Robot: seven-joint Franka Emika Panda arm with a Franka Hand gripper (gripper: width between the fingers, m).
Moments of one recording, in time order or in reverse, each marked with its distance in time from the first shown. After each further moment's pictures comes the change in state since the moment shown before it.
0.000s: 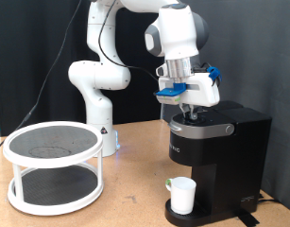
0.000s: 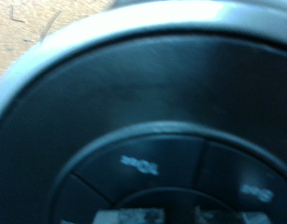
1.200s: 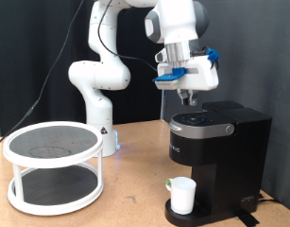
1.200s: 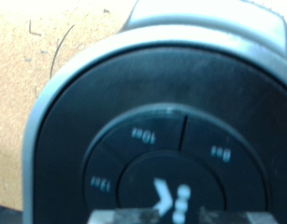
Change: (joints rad) arm -0.010 -0.089 -0.012 -0.002 0.013 -0.030 0.000
